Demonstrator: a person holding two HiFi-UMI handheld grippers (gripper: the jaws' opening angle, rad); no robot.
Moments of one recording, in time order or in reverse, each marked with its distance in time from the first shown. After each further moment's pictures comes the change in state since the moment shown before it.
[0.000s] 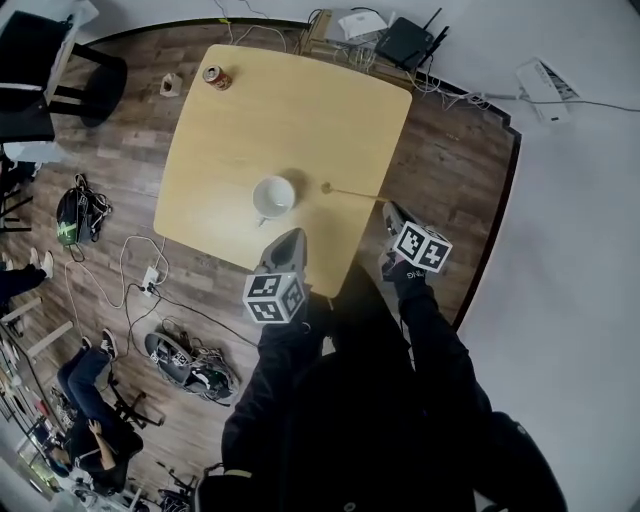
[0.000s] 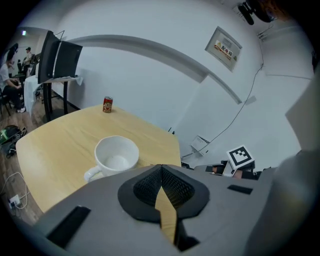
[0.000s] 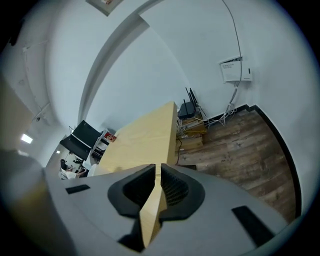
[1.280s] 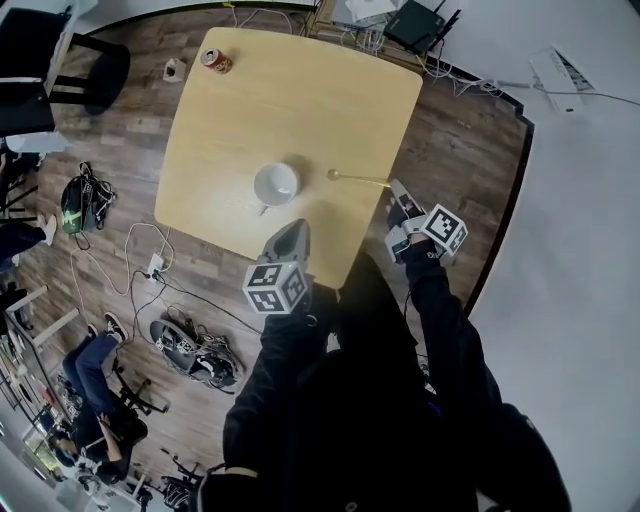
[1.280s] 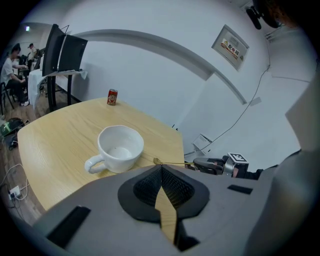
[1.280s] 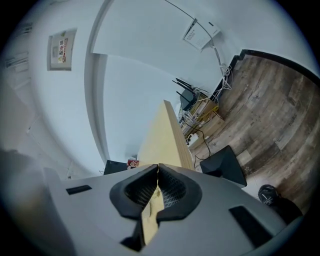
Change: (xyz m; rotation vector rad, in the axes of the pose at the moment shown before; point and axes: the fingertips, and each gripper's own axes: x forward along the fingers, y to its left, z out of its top) left arm 0.008 0.011 -0.024 -0.050 0.037 0.018; right arm 0.021 0.001 0.013 0.478 -0.095 0.331
